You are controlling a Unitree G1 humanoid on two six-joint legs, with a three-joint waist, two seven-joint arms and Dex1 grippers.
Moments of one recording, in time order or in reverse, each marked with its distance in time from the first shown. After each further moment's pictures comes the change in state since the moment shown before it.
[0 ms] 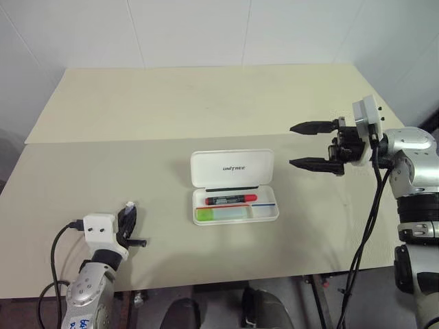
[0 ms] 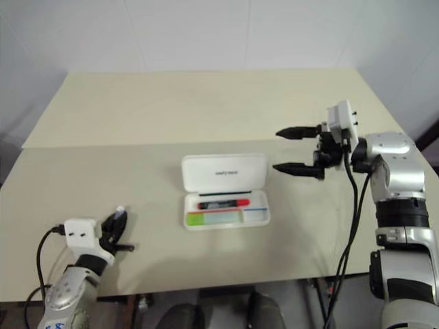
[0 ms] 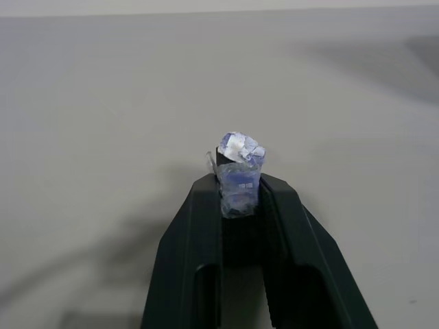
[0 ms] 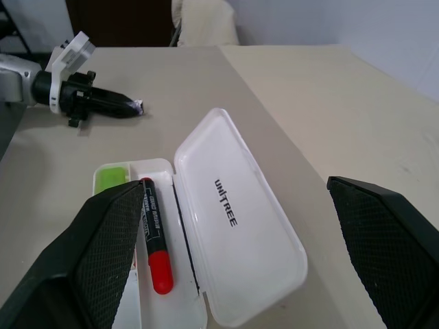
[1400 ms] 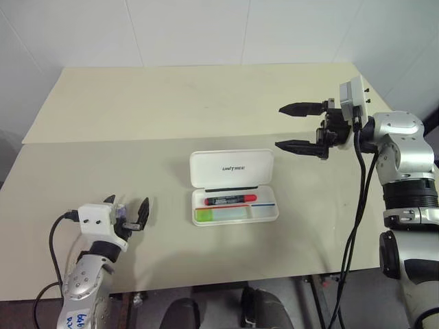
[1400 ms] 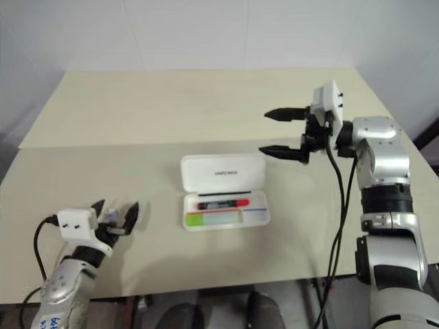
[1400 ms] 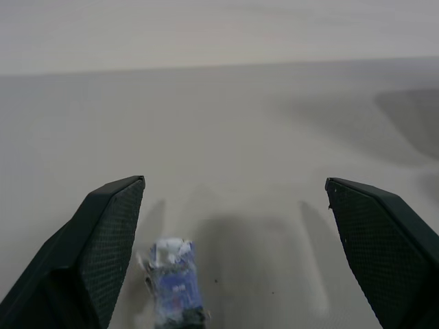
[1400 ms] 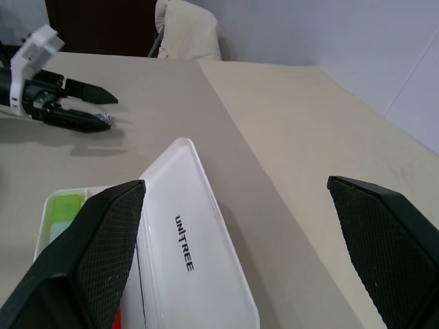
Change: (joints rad) left arm -0.034 -0.038 0.009 -0.065 0.033 0.061 0.059; right arm -0.119 0.097 -0.003 -0.019 -0.089 0.007 -0.081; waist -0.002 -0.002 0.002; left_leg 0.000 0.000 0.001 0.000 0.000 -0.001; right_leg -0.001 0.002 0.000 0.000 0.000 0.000
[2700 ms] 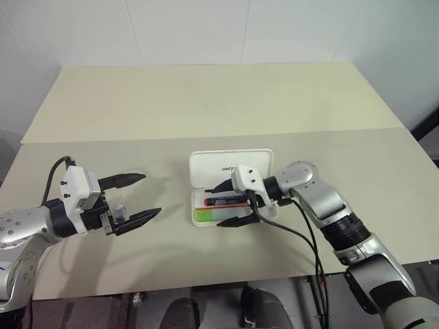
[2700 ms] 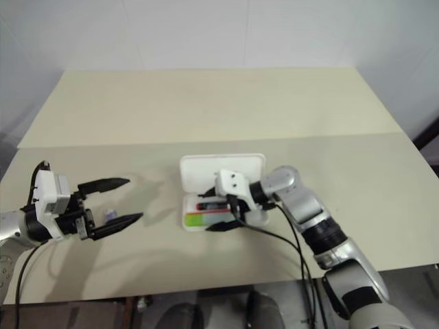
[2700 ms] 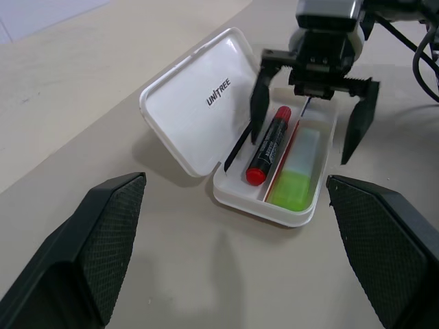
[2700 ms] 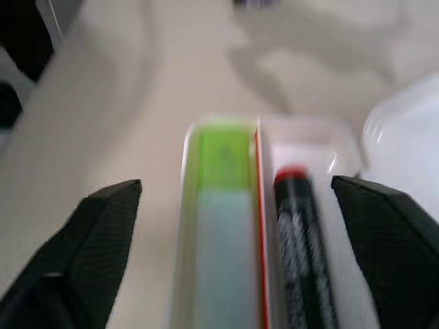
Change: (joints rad) left arm -0.193 0.643 0.126 0.044 -0.426 0.095 -0.806; right arm 0.202 0.223 0.420 -0.360 -0.195 0.191 -0.151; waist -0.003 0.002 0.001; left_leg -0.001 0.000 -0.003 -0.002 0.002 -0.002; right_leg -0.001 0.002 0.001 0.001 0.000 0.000
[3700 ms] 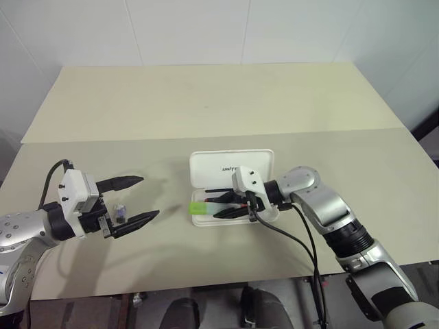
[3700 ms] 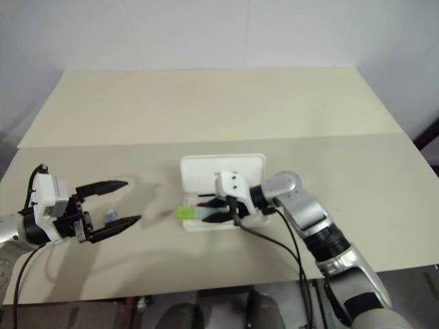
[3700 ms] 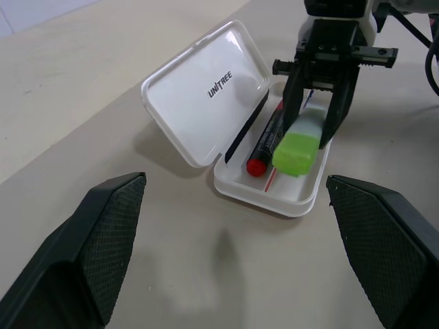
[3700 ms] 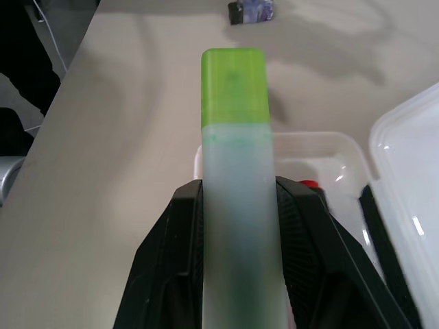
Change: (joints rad) left arm 0.030 0.000 0.011 0.002 0.001 -0.017 -0.001; right arm 0.067 -0.022 0.022 -0.091 -0.006 0.043 -0.047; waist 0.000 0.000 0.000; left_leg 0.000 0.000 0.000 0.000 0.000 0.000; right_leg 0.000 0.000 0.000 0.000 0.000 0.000
